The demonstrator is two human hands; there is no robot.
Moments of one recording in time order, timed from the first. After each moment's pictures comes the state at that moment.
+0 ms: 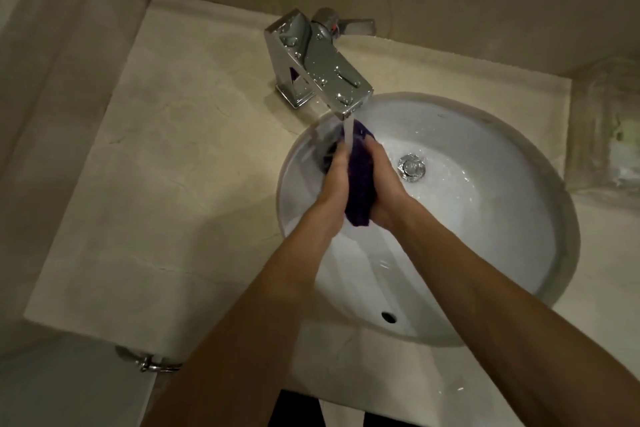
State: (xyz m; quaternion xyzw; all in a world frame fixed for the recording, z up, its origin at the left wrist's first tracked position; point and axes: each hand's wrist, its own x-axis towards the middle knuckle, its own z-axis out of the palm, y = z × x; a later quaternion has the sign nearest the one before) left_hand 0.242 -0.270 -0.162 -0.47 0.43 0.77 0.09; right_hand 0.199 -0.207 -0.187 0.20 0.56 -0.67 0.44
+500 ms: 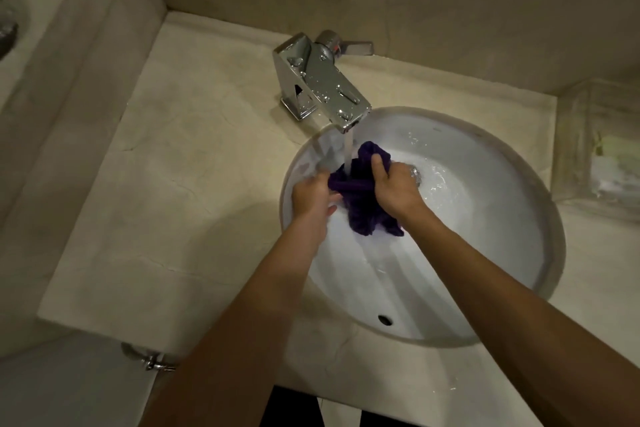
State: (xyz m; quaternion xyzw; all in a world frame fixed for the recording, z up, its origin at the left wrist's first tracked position) left_hand 0.267 -0.288 -0.150 -0.58 0.42 0.69 0.03; right_hand 0.184 -0.182 -0.155 -0.03 0.87 -0.36 0.32
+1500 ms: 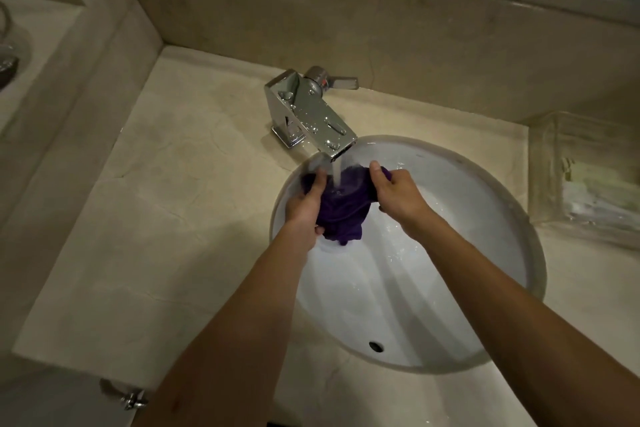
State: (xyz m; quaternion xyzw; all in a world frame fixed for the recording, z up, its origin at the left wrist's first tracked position) left_hand 0.245 -0.303 -0.172 -0.55 0.40 0.73 0.07; right_hand 0.158 -0.177 -0.121 -0.03 0.82 -0.44 0.37
